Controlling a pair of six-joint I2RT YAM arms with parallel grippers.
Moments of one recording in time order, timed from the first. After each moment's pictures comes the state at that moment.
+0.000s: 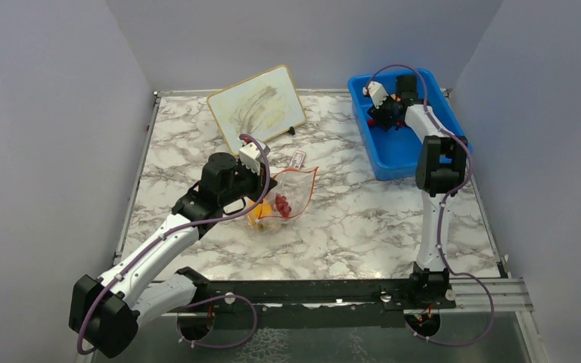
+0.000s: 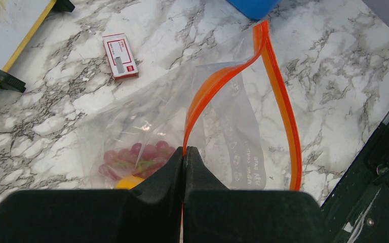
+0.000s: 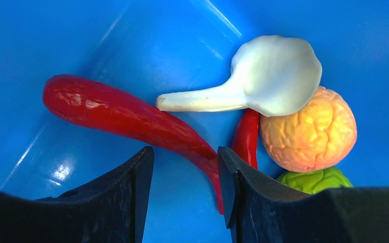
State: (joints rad) left arm -0.54 0.99 0.73 -0.12 0.28 -0.14; right arm 0.00 2.40 2.01 -0.45 -0.25 -0.86
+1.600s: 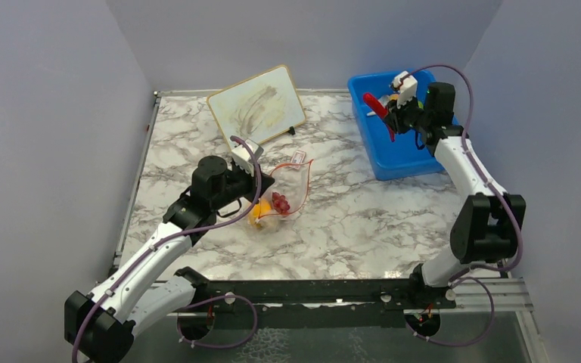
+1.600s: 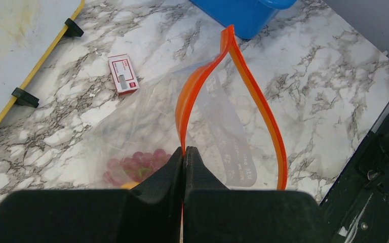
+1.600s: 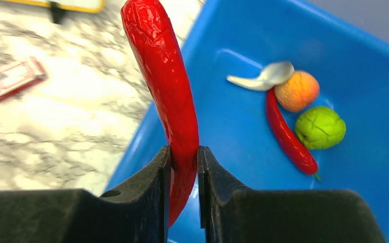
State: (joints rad) left arm -0.54 0.90 0.72 -0.12 0.29 -0.14; right arm 0.01 1.65 1.34 -0.21 -0.41 -0.44
